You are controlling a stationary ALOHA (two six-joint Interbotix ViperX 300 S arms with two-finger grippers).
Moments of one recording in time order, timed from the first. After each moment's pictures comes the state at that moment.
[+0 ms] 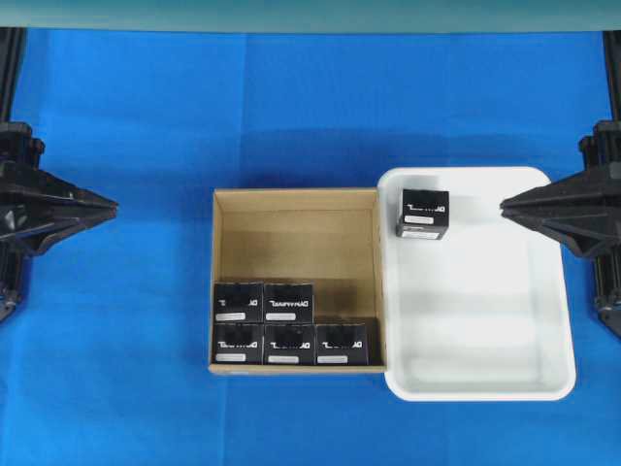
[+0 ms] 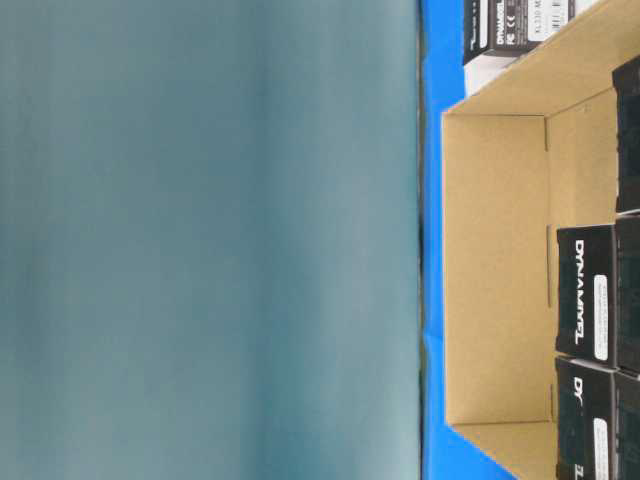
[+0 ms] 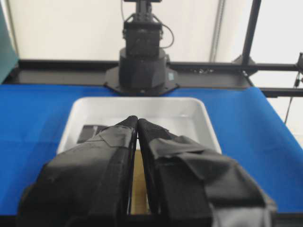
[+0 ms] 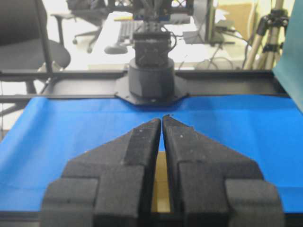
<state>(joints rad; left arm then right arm) 0.00 -0.97 1.17 0.00 -0.29 0.00 0.00 -0.96 1.17 0.00 -0.29 0.00</state>
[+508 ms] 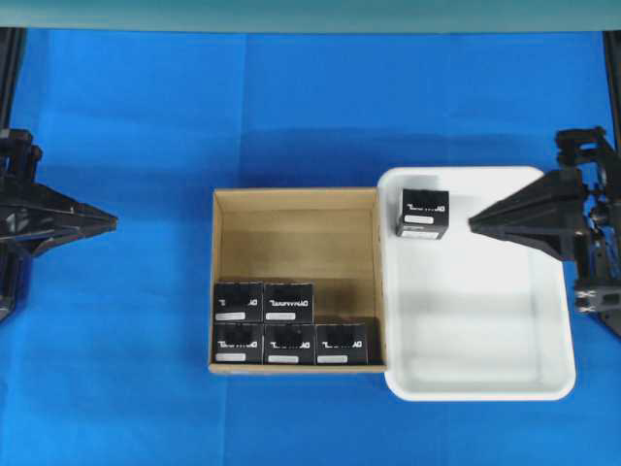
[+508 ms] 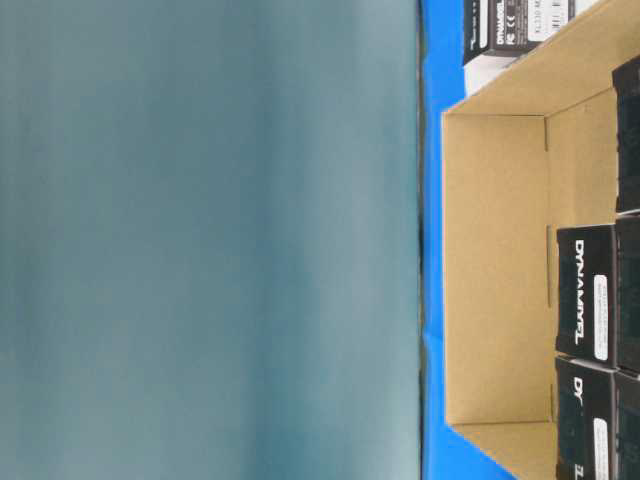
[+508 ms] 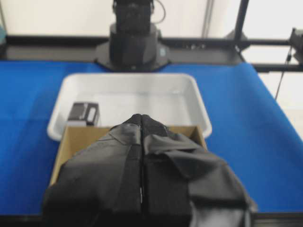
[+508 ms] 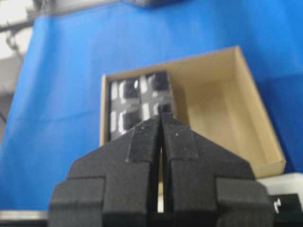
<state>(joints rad) -0.02 -0.99 1.13 0.01 -0.13 -0.03 -0.01 -0.81 0.91 0.14 0.25 0.09</state>
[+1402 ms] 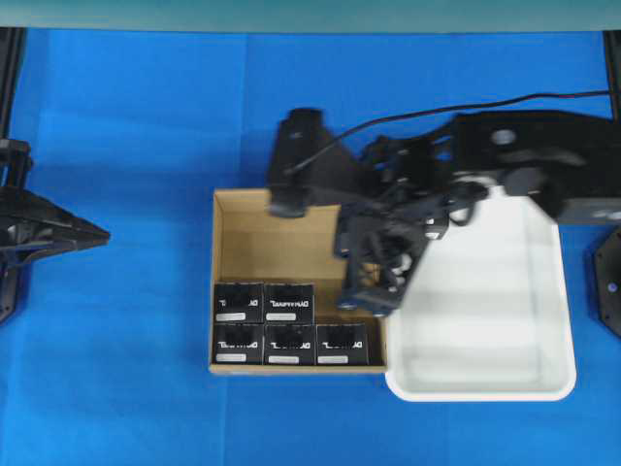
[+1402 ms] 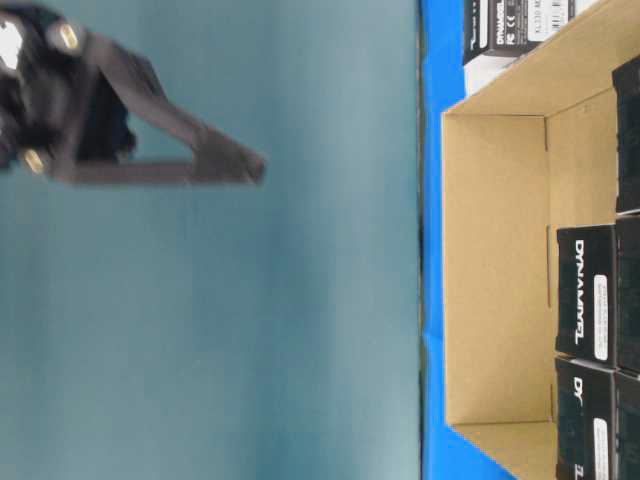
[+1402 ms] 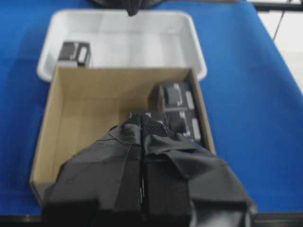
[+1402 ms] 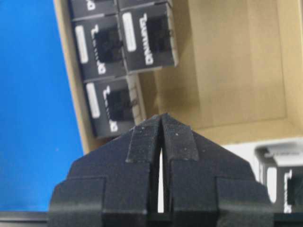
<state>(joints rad) -0.04 -1.05 1.10 0.01 0.16 -0.05 -0.02 0.02 0.08 0.13 1.05 0.08</state>
